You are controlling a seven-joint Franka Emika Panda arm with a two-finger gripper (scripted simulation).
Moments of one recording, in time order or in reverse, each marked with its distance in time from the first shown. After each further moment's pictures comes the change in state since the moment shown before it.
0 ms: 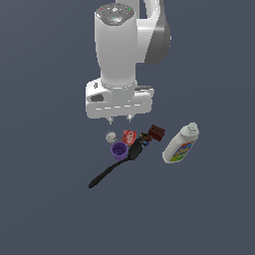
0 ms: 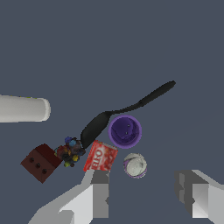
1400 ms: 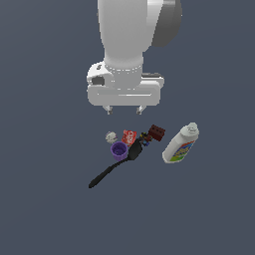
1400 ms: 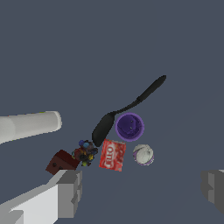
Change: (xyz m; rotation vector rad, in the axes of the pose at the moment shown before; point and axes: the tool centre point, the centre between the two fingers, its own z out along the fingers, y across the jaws) arm 0.001 -0.016 -0.043 0.009 -0.007 0.174
